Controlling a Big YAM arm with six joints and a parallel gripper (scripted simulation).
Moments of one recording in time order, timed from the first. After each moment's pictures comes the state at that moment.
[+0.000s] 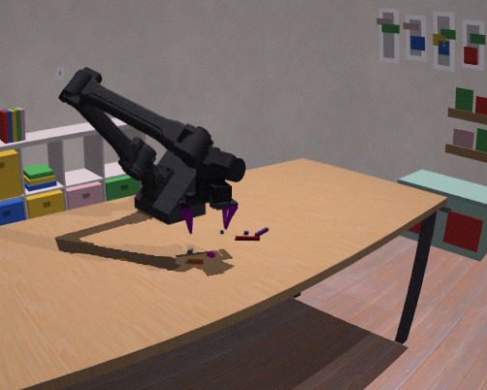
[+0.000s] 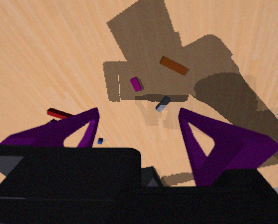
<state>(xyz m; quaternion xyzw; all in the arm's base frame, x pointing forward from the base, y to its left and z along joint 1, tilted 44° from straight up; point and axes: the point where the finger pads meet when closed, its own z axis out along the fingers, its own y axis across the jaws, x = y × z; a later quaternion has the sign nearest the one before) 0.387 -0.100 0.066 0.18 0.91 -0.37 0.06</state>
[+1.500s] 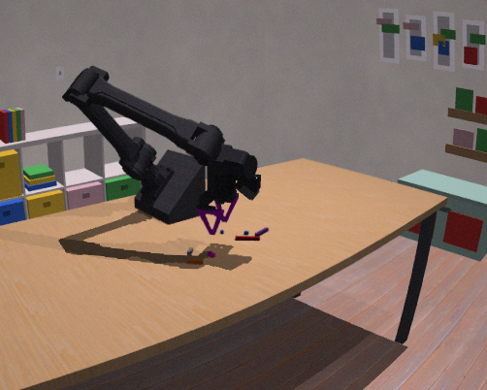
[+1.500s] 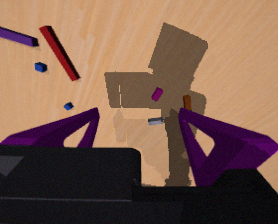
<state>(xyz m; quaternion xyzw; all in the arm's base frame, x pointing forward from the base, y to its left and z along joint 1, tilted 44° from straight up) 0.391 -0.075 0.043 -0.22 0.90 -0.36 -0.10</state>
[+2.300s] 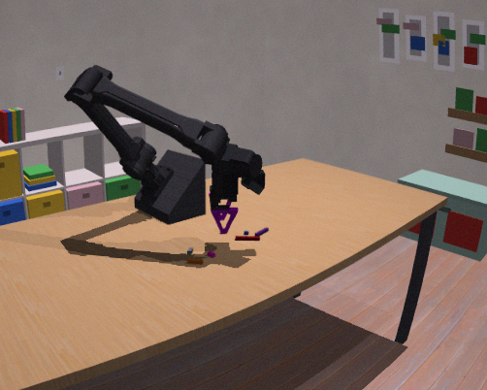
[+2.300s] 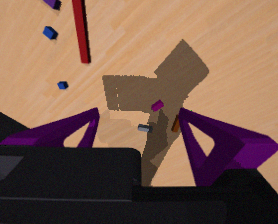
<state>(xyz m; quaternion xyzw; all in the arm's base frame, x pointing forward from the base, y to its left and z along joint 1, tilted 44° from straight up) 0.391 -0.064 0.033 -0.39 0.84 -0.33 -0.17</state>
